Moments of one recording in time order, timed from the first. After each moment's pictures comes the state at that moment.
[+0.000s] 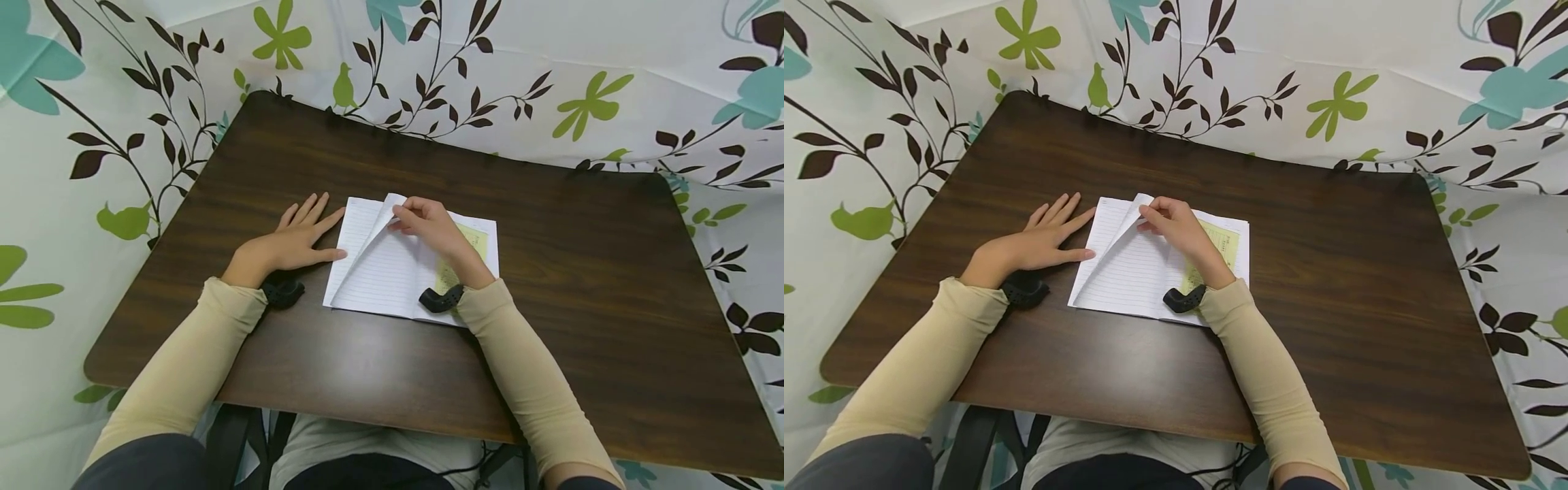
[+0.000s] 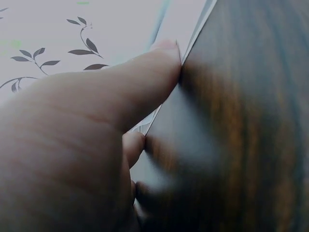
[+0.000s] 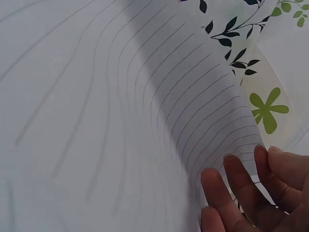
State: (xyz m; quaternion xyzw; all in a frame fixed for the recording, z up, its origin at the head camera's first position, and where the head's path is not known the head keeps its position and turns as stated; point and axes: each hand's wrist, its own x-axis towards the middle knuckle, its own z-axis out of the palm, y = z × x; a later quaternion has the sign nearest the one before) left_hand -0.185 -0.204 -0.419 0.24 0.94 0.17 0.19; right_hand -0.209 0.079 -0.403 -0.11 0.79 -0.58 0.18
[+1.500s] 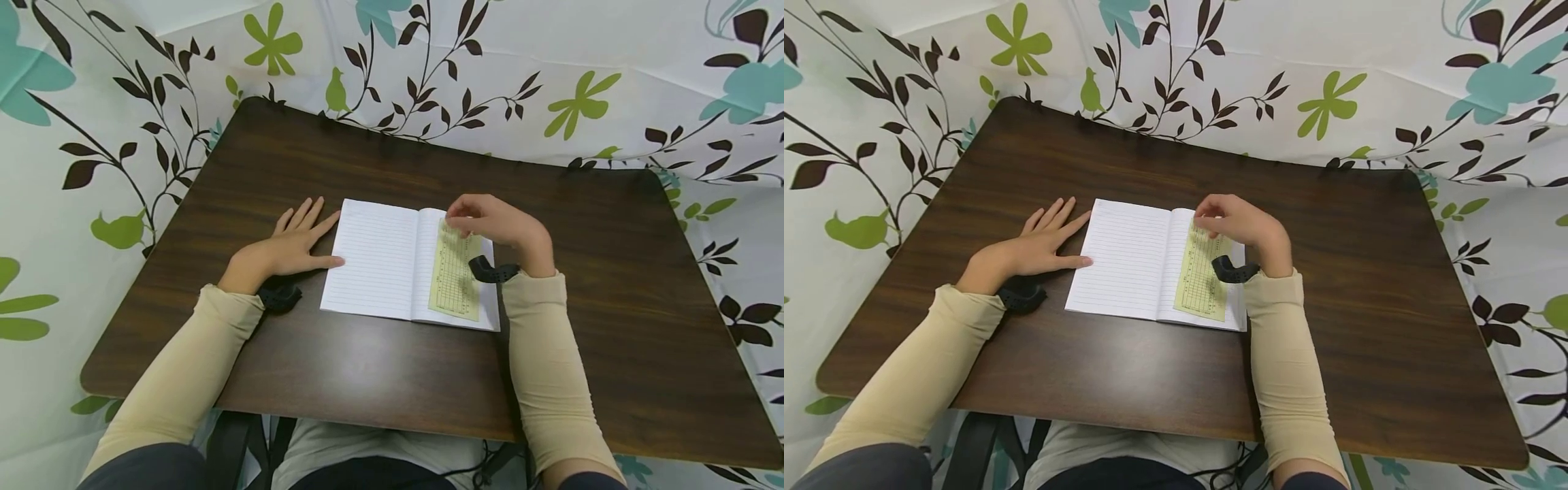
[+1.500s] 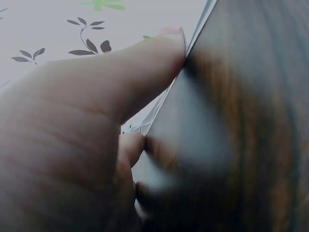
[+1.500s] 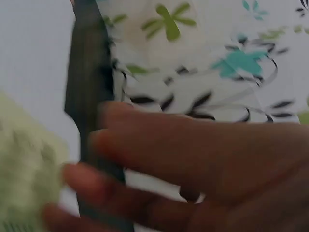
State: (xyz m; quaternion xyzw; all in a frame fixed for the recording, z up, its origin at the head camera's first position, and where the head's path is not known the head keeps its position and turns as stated) left_hand -0.183 -0.202 -0.420 0.24 0.94 0.16 0.19; right_hand -0.209 0.169 -0.341 -0.16 0.91 -0.31 0.24
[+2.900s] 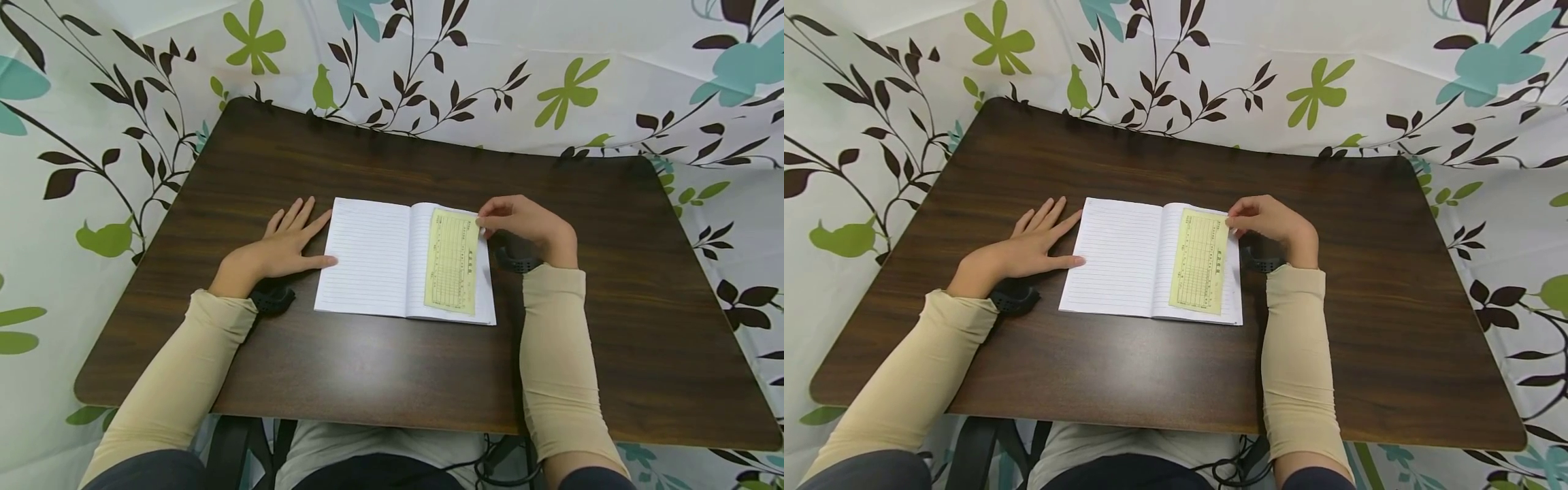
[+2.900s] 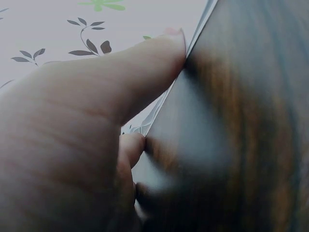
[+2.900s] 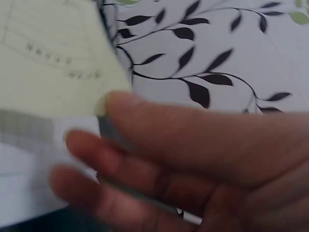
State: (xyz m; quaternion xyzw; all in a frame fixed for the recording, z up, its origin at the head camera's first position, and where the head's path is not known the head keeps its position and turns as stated) left_hand -0.187 -0.201 -0.426 0.24 0.94 0.16 0.19; right_hand -0.218 0.241 -0.367 -0.04 0.89 -0.39 0.25
